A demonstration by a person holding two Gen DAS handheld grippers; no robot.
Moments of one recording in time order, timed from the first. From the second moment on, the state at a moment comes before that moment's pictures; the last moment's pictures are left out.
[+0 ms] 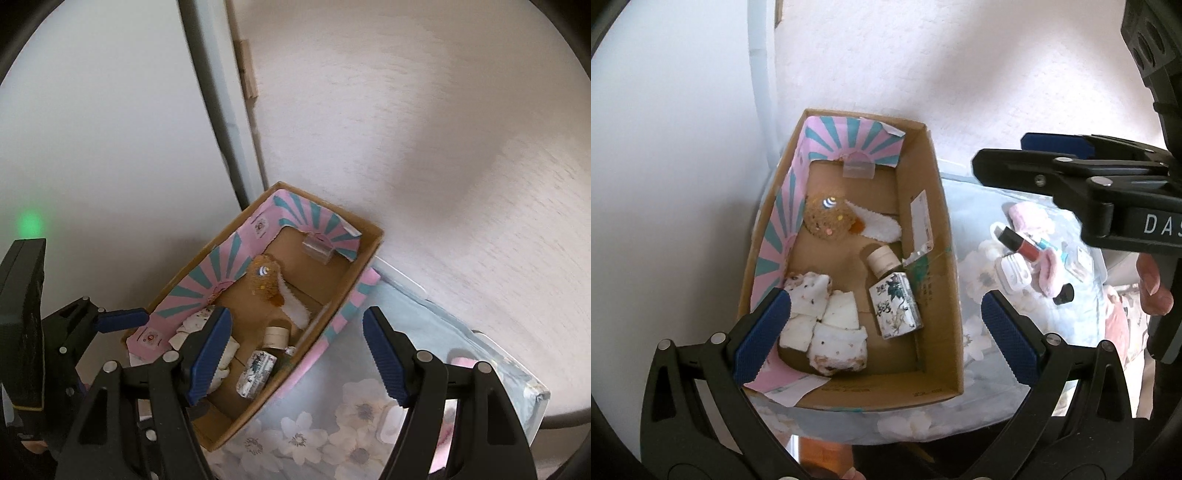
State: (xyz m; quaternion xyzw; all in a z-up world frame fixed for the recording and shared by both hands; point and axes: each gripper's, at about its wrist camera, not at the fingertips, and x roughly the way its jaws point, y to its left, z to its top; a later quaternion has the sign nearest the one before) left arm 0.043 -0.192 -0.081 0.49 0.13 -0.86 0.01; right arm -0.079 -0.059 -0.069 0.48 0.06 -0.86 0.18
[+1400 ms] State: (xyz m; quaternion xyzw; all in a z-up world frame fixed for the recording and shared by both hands) left arm -0.053 0.004 -0.086 0.52 0.02 -0.85 -0.12; right arm 0.066 0.276 -0.081 0.45 -0.08 -0.89 -0.02
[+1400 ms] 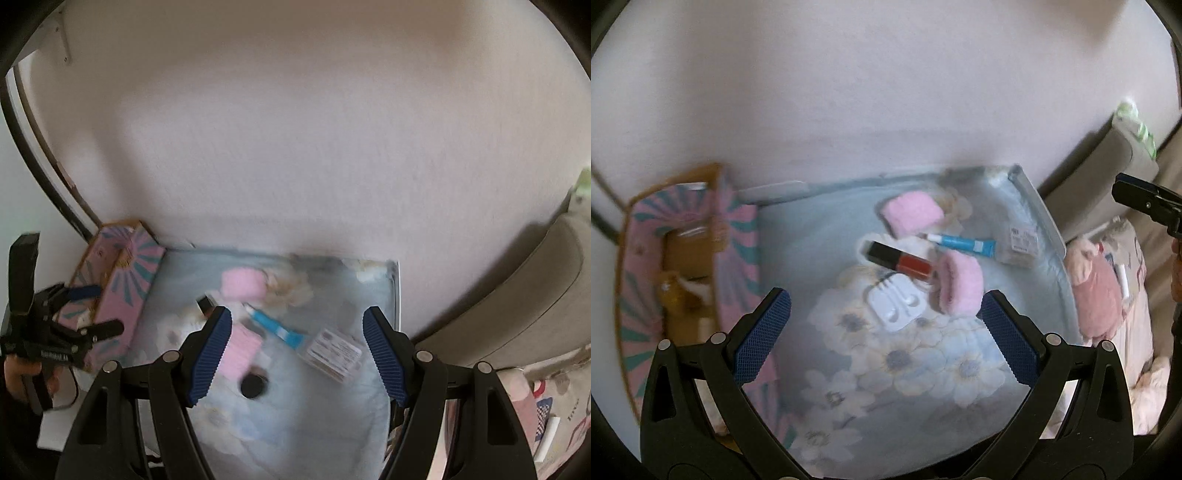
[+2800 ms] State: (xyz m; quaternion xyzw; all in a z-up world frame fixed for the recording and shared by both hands) left arm -0.068 0.037 -0.200 0.56 -0.18 -0.76 -0.26; right arm 0.021 0.301 -0.236 0.54 0.12 -0.81 0.19
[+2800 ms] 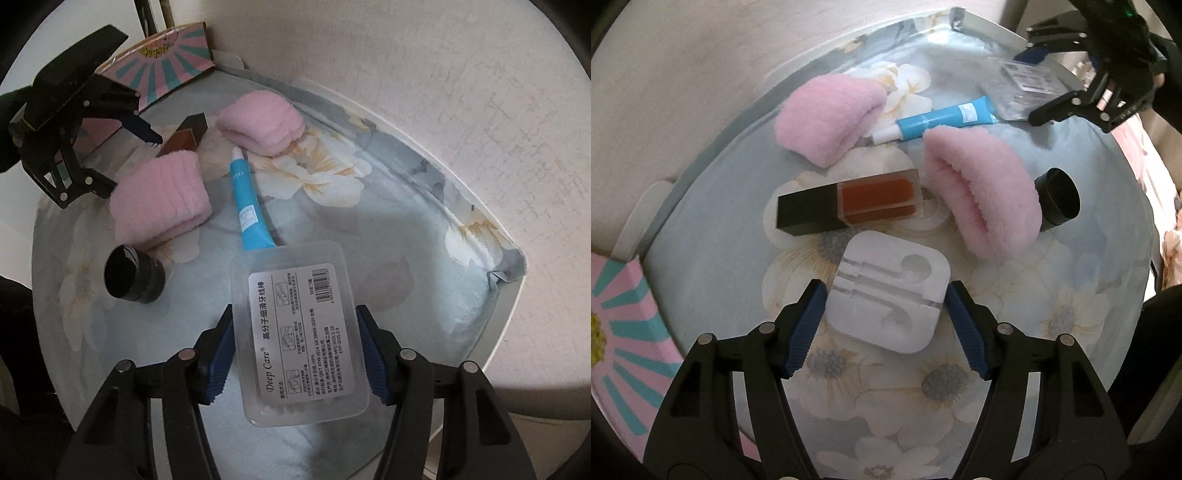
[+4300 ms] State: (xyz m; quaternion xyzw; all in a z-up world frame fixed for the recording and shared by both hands) left arm 0.029 -0.173 -0.032 0.49 0.01 -0.87 -0.04; right arm -0.071 0.070 -0.037 0.46 0.10 -0.86 0.22
